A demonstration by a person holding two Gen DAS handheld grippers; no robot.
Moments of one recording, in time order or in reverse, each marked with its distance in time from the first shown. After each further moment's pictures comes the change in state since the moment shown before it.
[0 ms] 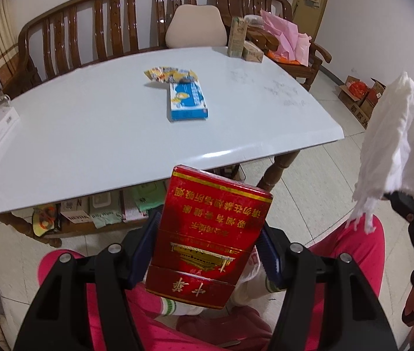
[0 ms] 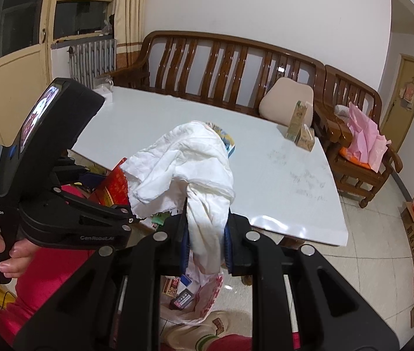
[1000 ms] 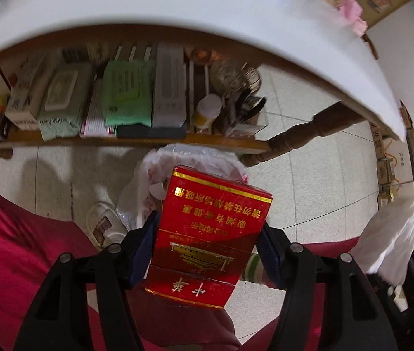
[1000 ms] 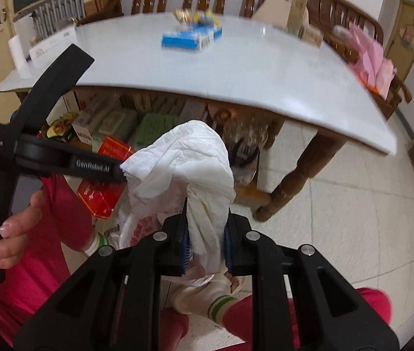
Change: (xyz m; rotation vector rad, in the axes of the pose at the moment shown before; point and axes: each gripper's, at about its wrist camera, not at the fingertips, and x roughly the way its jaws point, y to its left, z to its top) left arm 0.174 0.044 -0.041 -0.331 0.344 -0.115; right arm 0.124 -0.009 -0.109 0.137 0.339 -0.010
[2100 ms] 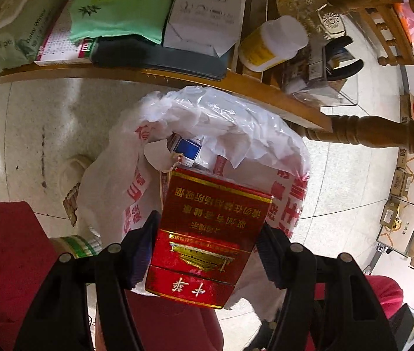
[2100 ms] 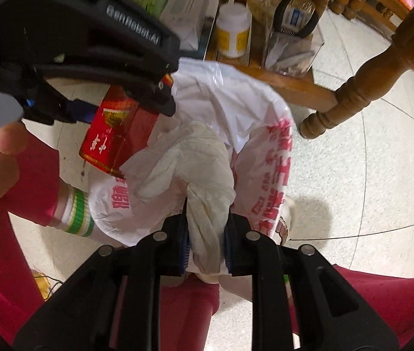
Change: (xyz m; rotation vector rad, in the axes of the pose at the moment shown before) left arm 0.168 0.044 0.033 -0.196 0.324 0.022; right arm 0.196 0.026 -0.063 0.085 0.448 0.074
